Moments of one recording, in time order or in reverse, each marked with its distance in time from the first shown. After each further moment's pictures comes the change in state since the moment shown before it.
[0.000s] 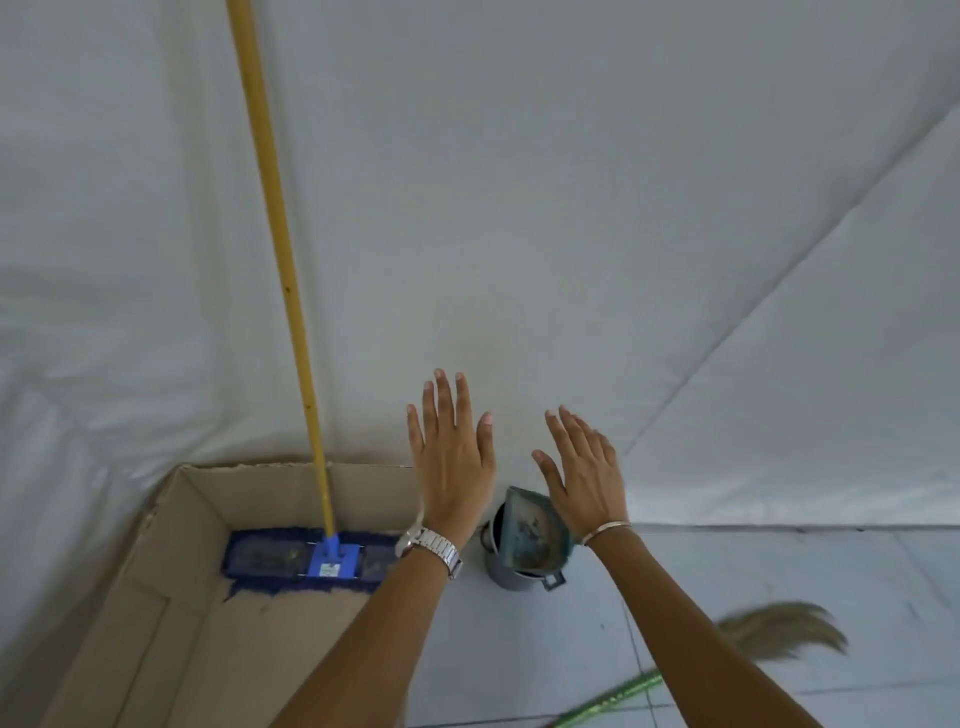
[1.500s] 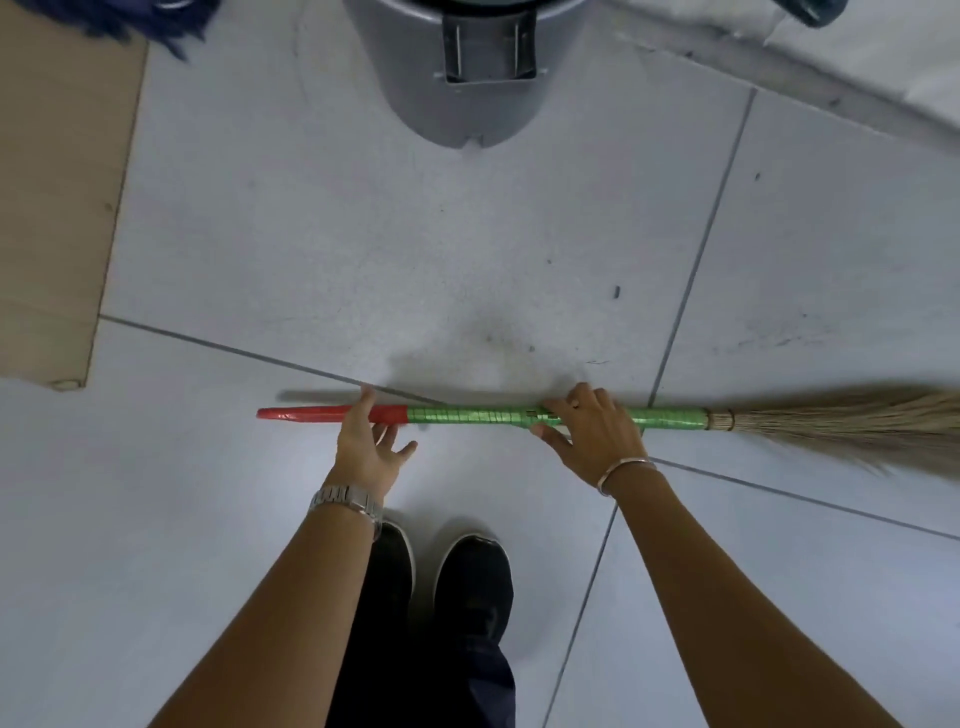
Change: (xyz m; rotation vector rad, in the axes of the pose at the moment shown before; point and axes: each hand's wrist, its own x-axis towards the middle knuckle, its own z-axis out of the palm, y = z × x) left_hand -0.435 -0.157 0.762 -1.204 0.218 -1.992; right_hand -0.301 0.529 0.660 -0.034 -1.021 -0.241
